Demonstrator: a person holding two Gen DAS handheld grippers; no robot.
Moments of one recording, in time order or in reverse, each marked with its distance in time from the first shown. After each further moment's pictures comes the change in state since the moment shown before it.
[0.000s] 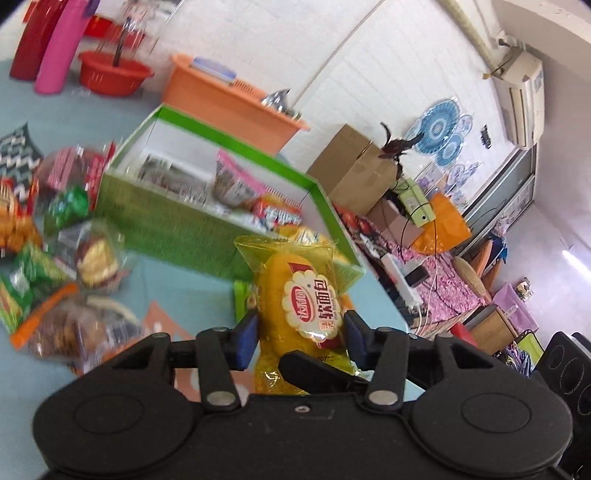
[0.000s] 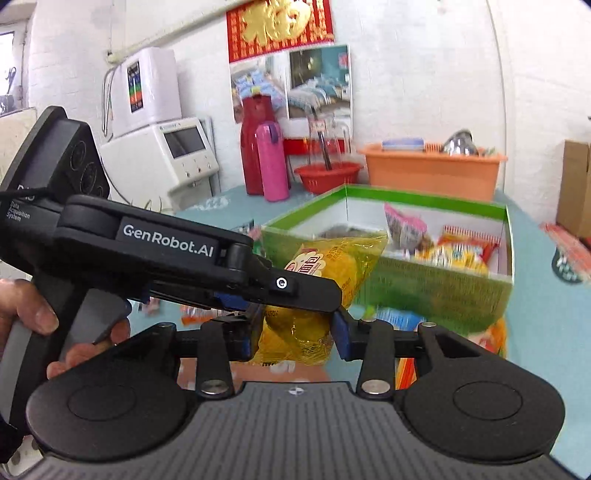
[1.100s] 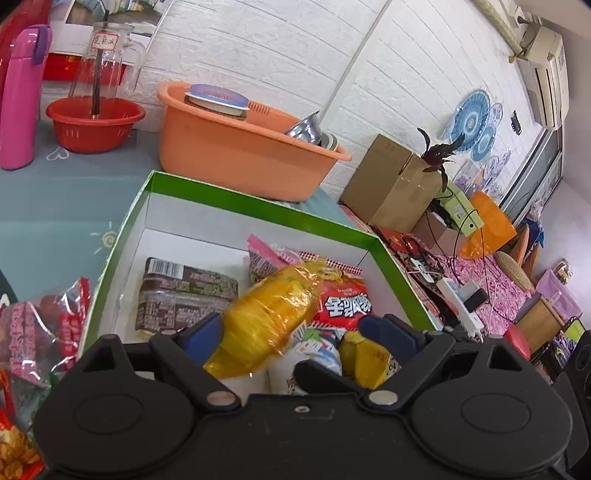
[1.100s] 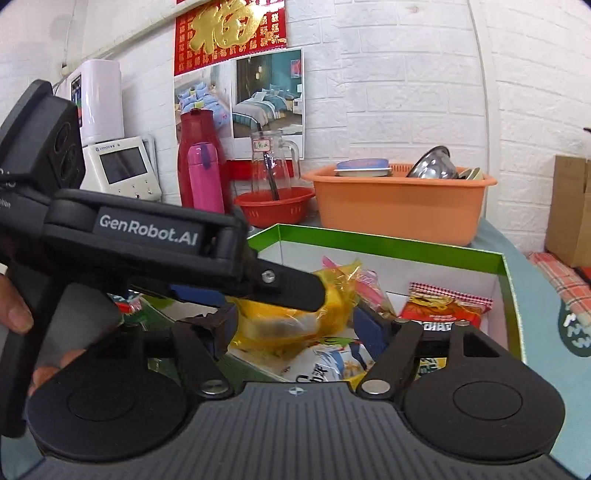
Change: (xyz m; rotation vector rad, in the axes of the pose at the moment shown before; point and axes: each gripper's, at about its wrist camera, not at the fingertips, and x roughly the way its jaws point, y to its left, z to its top) left arm 0.094 0.037 0.092 0.110 0.006 0.116; right arm 0.096 -0.065 0.035 0.000 -0.063 -0.112
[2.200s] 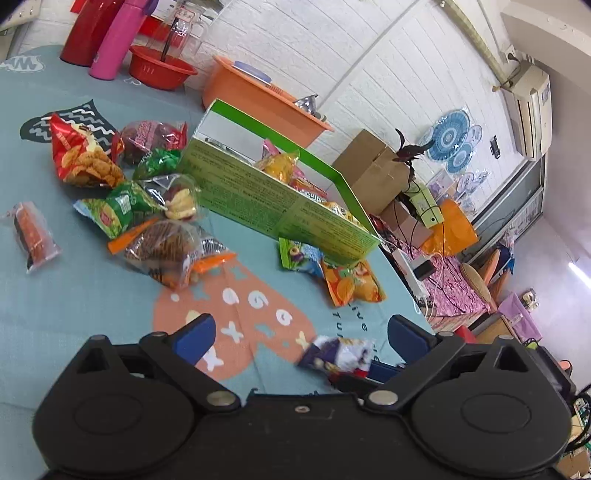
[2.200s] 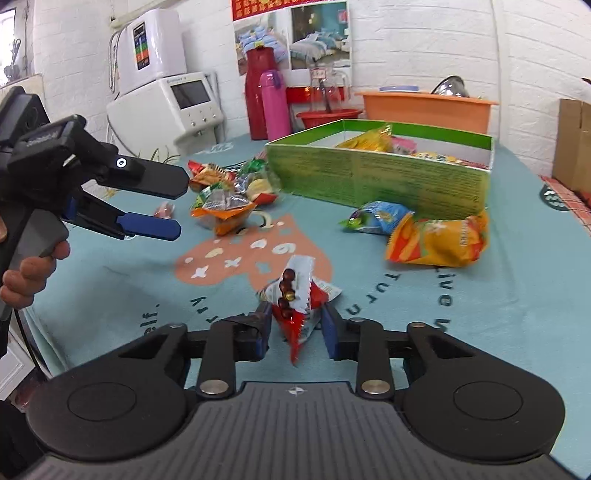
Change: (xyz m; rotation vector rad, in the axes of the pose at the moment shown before) left arm -0.158 -0.011 -0.144 -0.163 -0.006 -0.083; right arm -0.144 0.049 -0.092 -0.003 0.217 0.134
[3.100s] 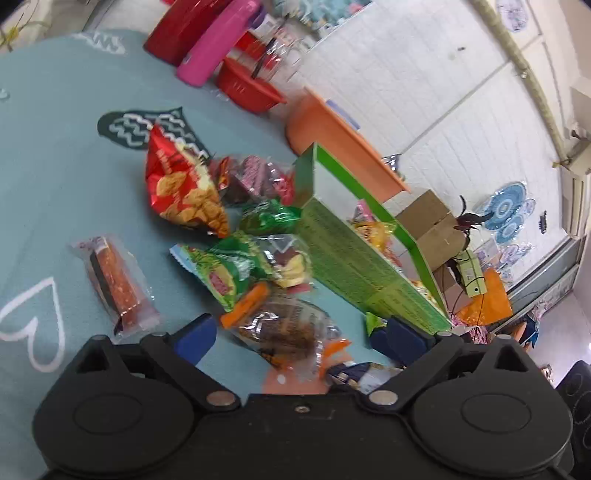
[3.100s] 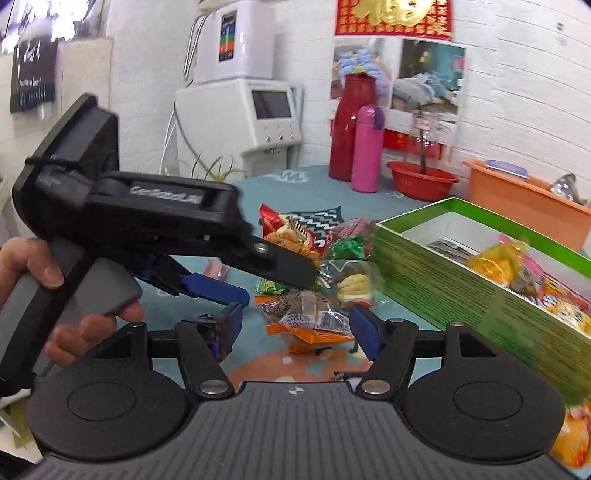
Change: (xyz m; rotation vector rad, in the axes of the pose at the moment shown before) left arm 0.005 0.083 0.036 -0.224 -0.110 0.118; right arm 0.089 0.068 0.082 -0.275 -0.061 0.123
